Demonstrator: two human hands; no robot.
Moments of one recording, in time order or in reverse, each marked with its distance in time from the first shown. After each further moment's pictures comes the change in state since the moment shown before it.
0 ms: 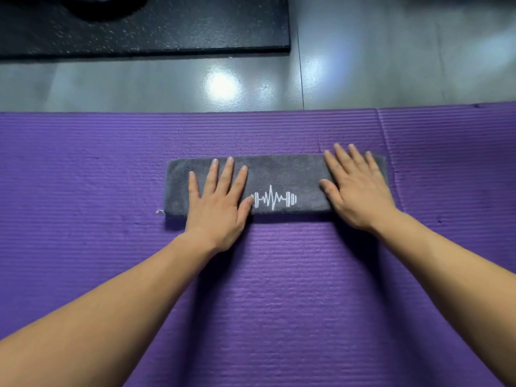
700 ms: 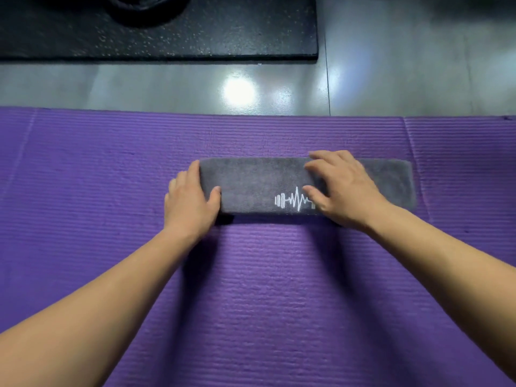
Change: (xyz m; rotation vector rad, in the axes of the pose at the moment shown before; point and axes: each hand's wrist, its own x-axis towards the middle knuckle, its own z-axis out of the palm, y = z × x) left_hand -0.020 -0.076 -0.024 -0.429 0.185 -0.393; right_hand 0.010 -0.074 -0.031 0.249 0.209 -0.289
